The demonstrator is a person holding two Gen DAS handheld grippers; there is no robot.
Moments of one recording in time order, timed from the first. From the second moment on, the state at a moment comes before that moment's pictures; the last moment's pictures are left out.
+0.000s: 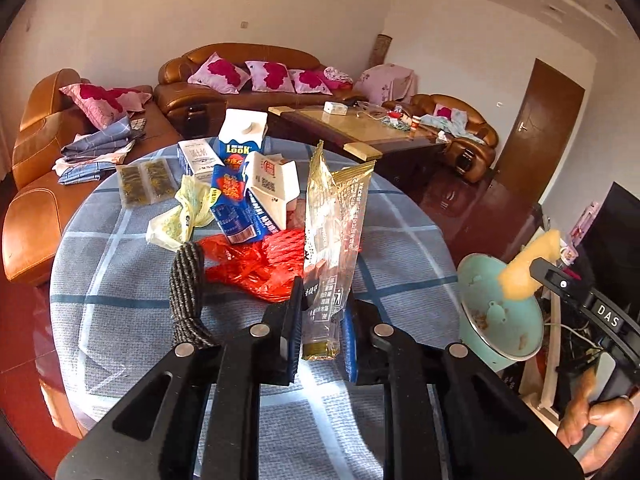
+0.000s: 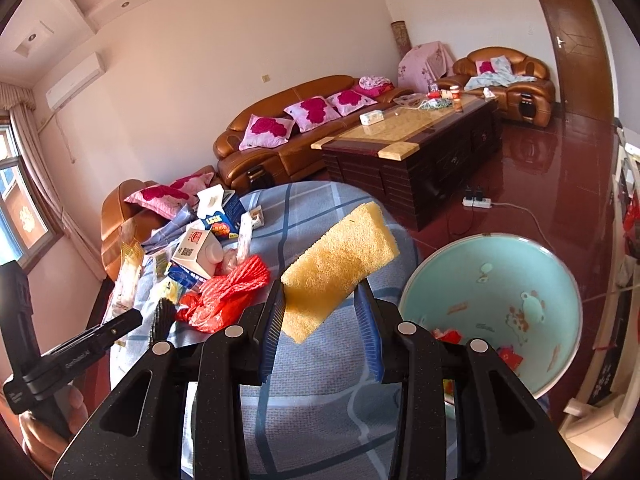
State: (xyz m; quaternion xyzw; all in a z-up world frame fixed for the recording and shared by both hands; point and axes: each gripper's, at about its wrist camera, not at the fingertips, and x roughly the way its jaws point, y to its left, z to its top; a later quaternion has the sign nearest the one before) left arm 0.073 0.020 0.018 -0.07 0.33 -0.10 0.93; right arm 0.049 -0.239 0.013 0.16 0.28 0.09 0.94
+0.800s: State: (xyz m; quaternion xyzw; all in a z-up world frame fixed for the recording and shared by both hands) left arm 0.102 -0.163 0.004 0.01 0.36 -0.21 0.91; right arm 0.054 -0.360 -0.026 0.17 0.30 -0.04 0.94
